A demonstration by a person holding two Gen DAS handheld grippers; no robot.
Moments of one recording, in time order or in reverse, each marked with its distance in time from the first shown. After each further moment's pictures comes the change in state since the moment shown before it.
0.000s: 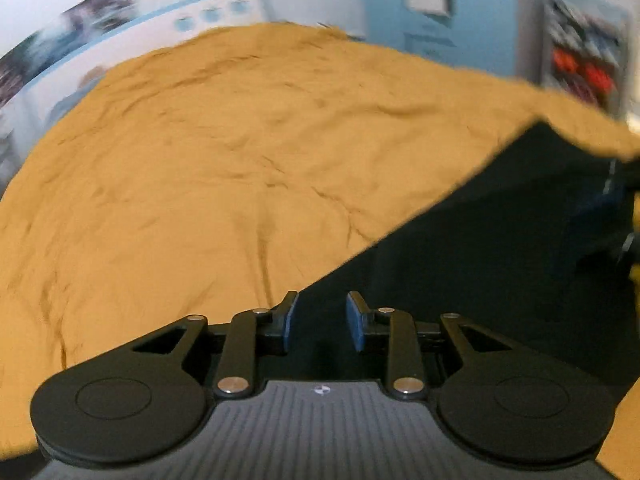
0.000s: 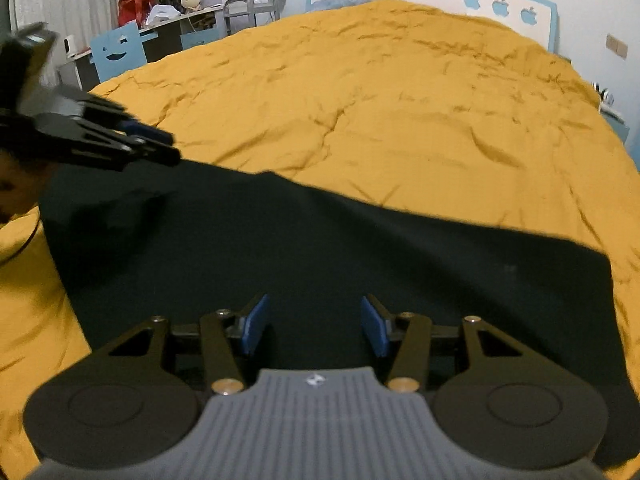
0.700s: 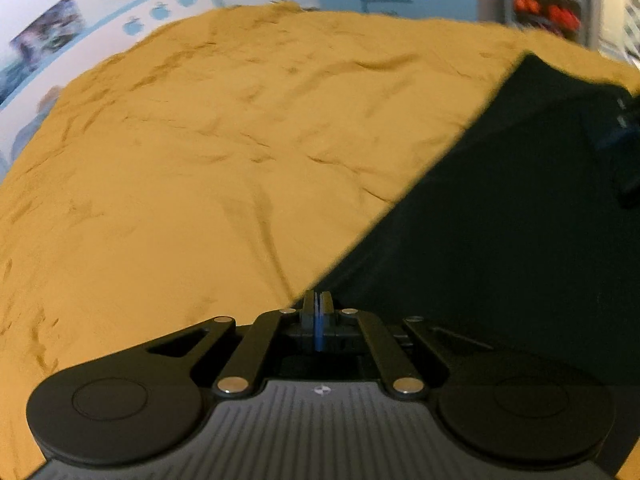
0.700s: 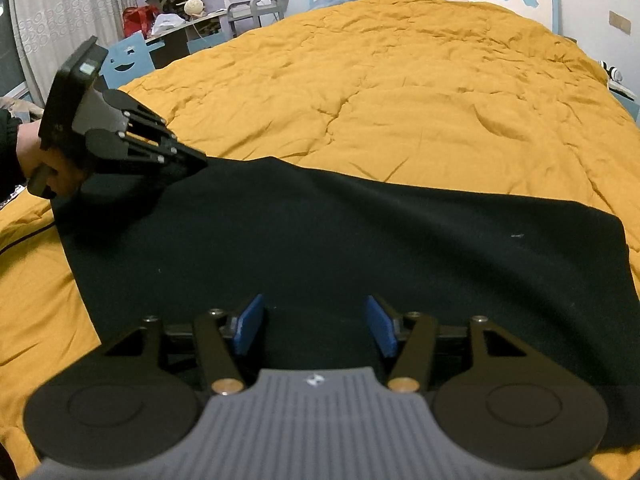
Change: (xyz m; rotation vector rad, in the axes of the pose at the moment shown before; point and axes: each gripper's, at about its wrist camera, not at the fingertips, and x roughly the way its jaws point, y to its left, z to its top) left arm 0.029 0.028 -0.011 0.112 0.046 -0.031; right arm 0.005 -0.018 -0.010 0.034 0.001 0.057
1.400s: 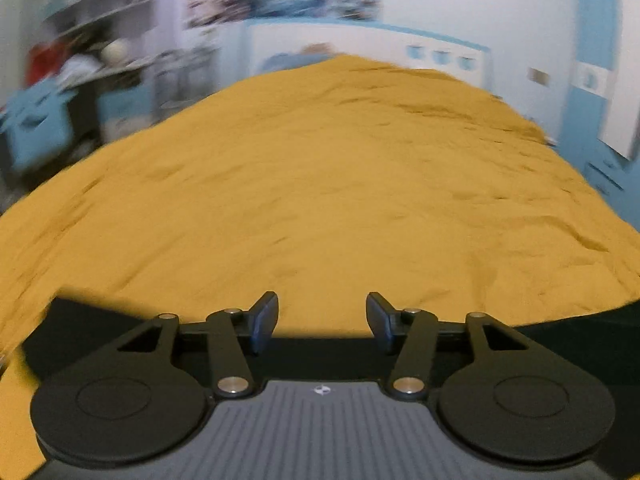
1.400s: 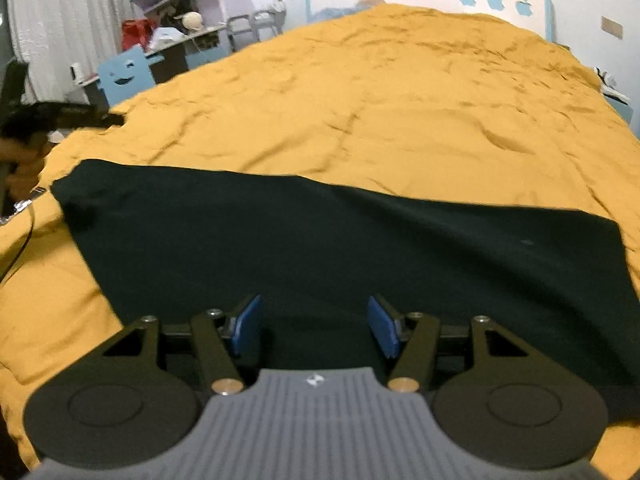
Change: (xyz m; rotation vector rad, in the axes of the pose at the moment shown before) left arm -0.152 0.094 -0.104 -0.766 -0.130 0.398; right arm -0.004 0.047 0.003 0.000 -0.053 0.006
